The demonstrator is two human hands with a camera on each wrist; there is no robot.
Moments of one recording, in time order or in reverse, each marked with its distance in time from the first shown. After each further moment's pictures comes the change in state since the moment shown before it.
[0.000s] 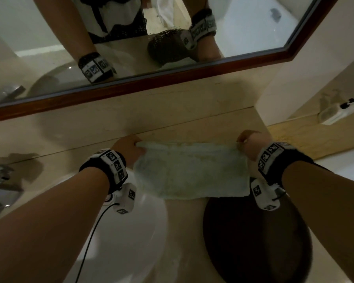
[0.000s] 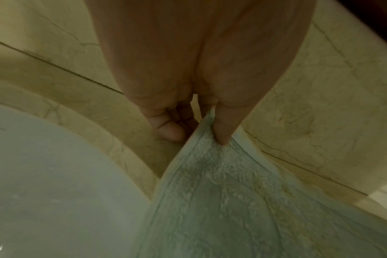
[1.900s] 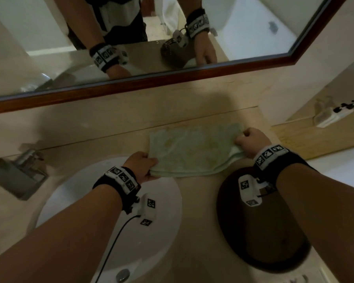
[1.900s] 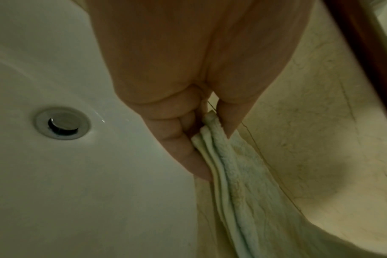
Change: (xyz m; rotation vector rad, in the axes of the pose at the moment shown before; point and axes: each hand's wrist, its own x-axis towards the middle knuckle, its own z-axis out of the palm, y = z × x) left_hand -0.082 -0.035 0.025 -1.038 -0.235 -0.313; right_hand -0.061 -0.039 0.026 0.382 0.210 0.033
